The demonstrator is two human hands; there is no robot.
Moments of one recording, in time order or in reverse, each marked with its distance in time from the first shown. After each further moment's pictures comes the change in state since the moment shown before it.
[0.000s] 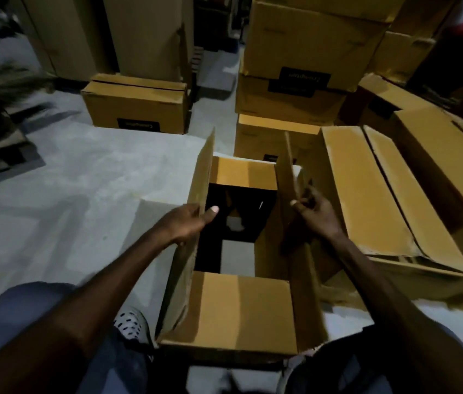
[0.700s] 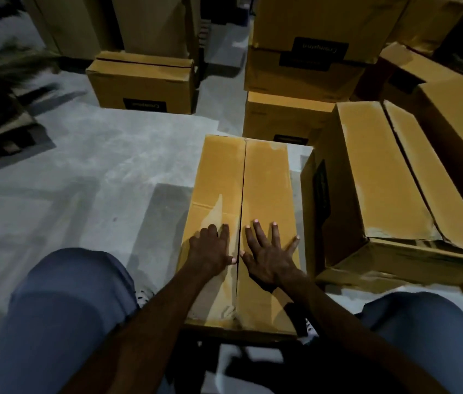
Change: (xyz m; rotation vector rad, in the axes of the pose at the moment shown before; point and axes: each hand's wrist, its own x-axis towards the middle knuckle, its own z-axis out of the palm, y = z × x) left_hand 0.011 -0.048 0.114 0.767 -0.031 0.094; right_hand -0.050 0.075 0.123 -1.034 -0.512 -0.110
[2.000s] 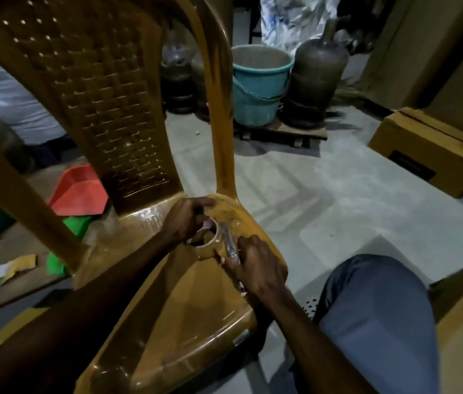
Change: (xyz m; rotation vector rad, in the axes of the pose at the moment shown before) left_hand -0.462 -0.385 0.017 -0.648 0.780 -0.691; right_hand -0.179 -0.487 0.003 0.088 0.106 -0.880
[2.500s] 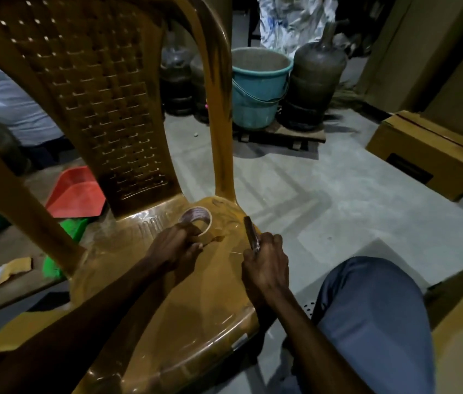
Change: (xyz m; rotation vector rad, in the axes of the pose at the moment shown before) left_hand -0.041 -0.033 0.016 0.242 -0.145 -0.019; right_hand 0.006 0.006 -0.002 0.234 0.218 0.240
